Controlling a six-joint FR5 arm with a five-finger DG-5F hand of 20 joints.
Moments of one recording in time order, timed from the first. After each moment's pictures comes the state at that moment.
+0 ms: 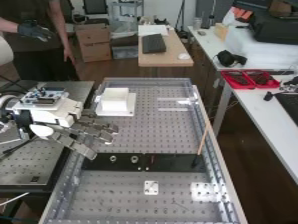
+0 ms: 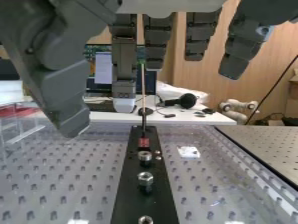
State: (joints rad) arm 1.22 -1.64 -2.30 -2.45 -1.85 -0.85
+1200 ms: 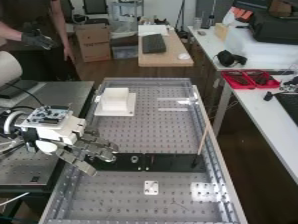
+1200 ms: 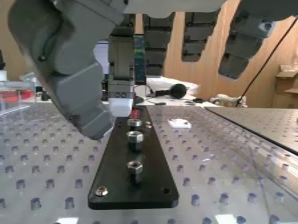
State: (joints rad) arm 1.23 -1.76 -2.36 -2.27 -1.79 -0.84
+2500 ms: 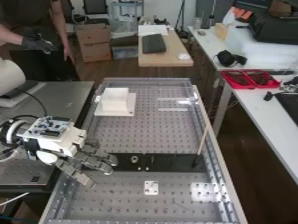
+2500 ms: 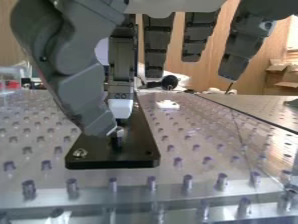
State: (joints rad) arm 1.22 -1.84 -2.36 -2.21 -1.76 -0.85
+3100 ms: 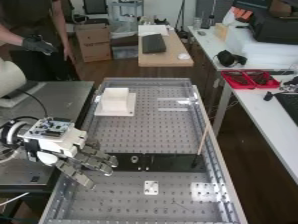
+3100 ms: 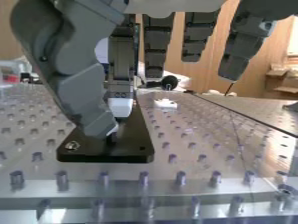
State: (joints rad) arm 1.22 -1.85 -2.36 -2.20 -1.77 -0.88
